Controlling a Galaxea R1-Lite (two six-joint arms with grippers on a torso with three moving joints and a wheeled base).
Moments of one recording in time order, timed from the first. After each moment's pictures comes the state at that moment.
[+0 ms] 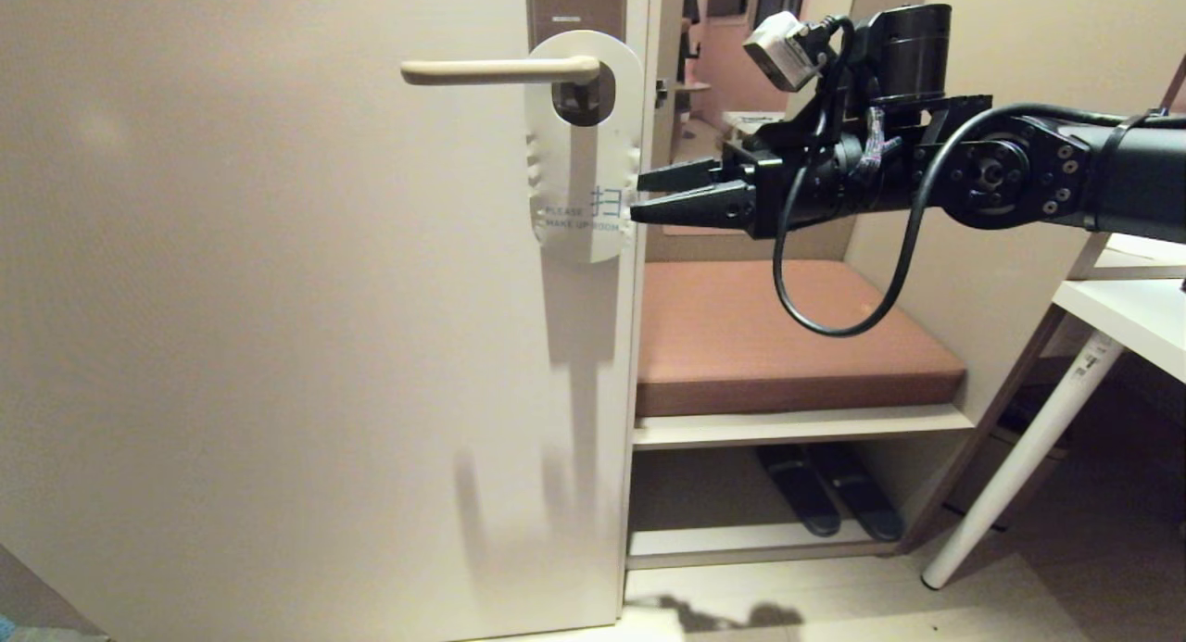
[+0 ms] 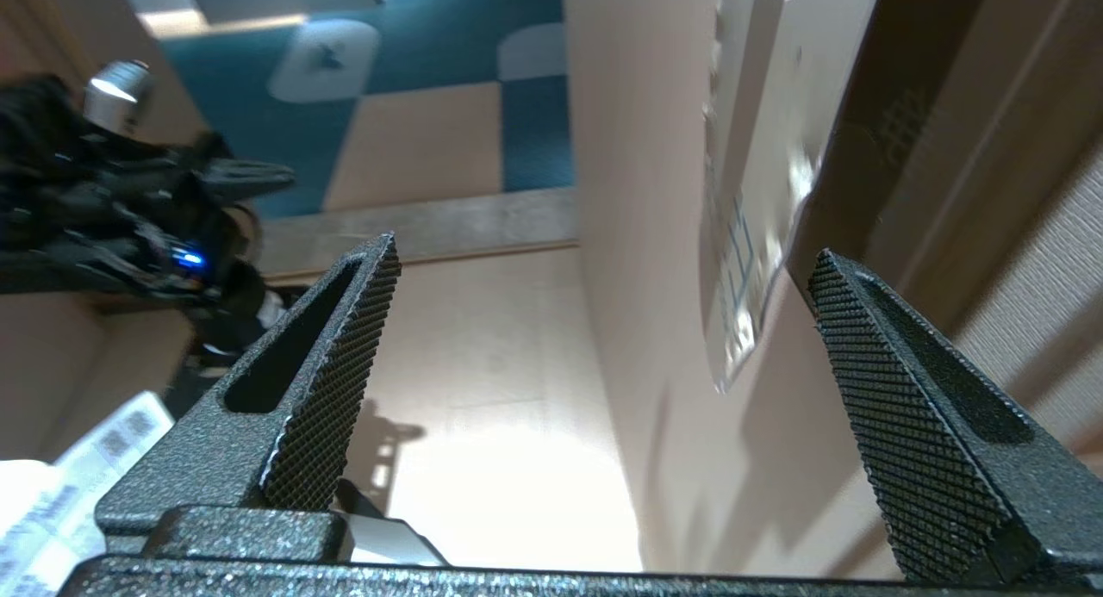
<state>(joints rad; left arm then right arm) -0.01 0.00 0.00 -0.01 0.02 -0.06 0.39 2.07 -1.92 0.07 1.11 -0.12</state>
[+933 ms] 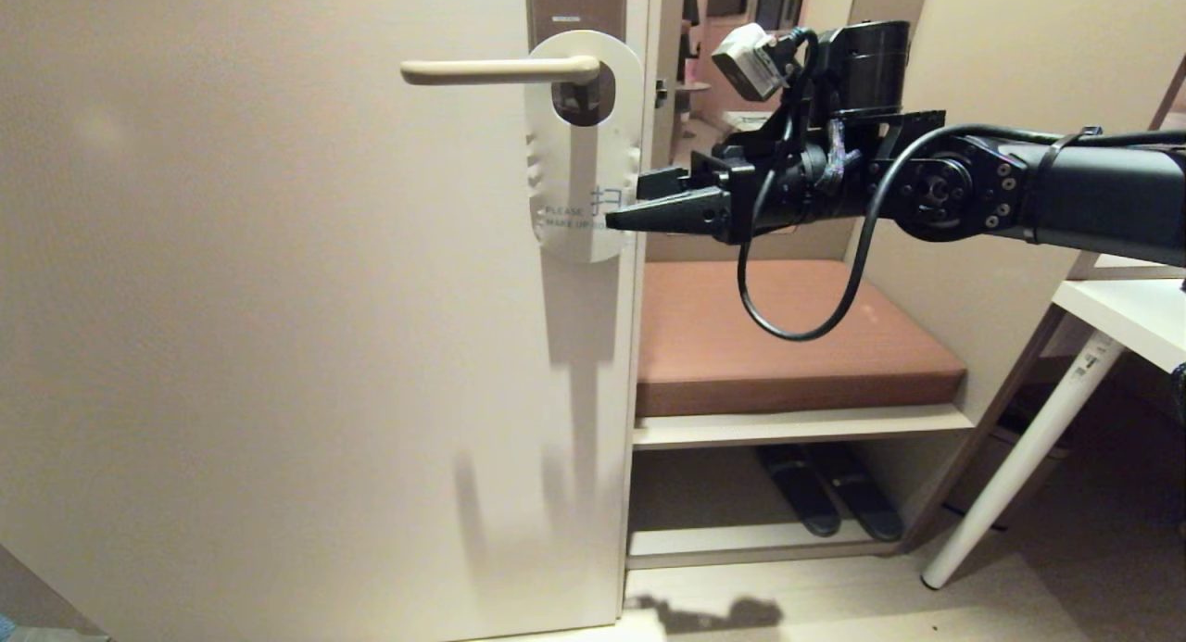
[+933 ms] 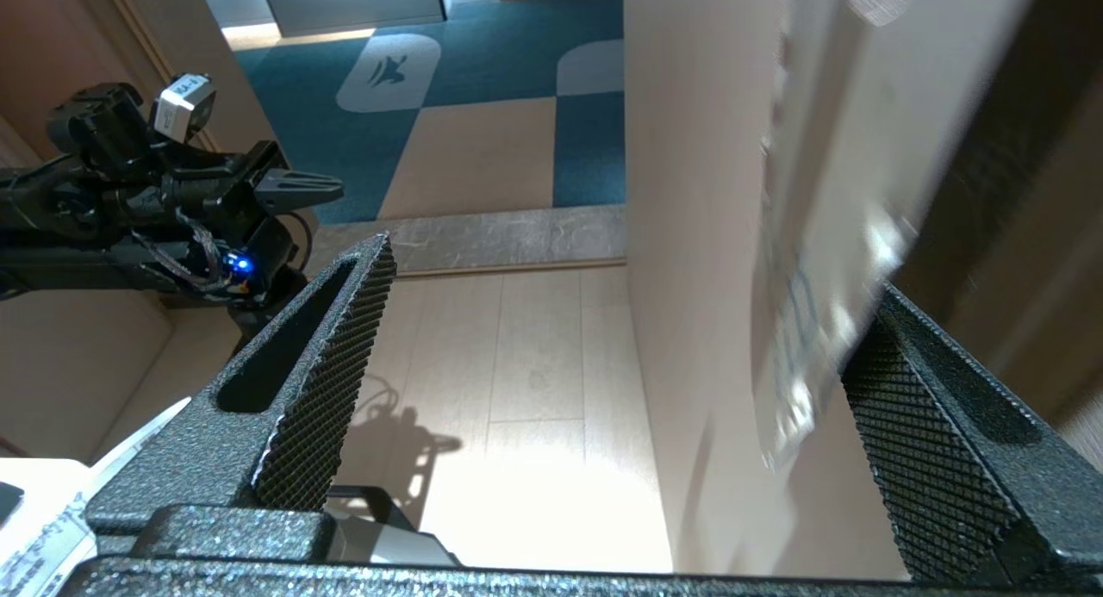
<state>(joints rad) -0.01 0.00 0.00 -0.01 0.02 -0.06 0.43 2.13 -1.97 0.01 1.17 -0.06</state>
